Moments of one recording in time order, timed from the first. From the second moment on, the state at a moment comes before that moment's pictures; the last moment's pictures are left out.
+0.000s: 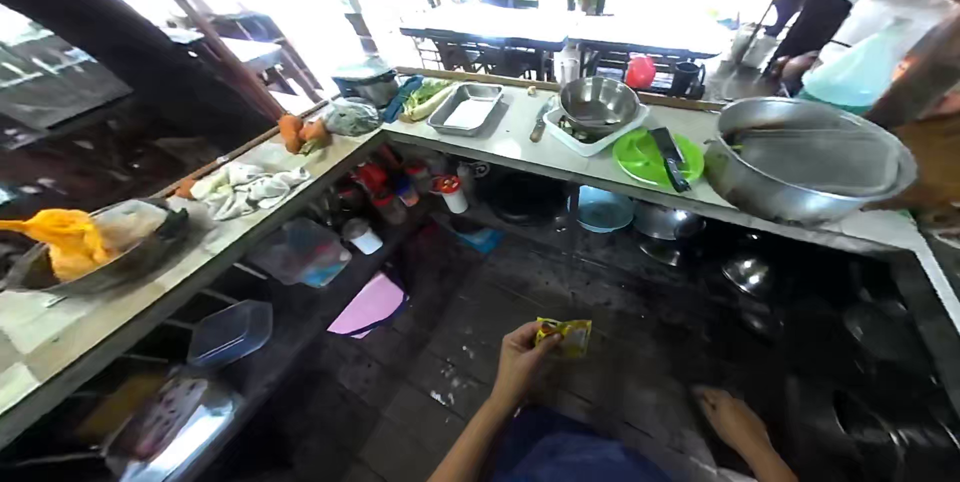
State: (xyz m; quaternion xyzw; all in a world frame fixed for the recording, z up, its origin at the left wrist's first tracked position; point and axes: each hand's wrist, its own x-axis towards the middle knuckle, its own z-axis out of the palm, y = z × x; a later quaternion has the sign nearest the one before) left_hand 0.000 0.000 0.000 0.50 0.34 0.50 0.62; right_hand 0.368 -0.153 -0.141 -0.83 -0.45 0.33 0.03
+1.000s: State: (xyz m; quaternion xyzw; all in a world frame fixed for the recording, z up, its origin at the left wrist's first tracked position) left_hand 0.043 0.504 0.070 0.65 0.30 0.54 0.44; right_hand 0.337 0.369 0.066 -0.76 -0.50 0.42 -0.02
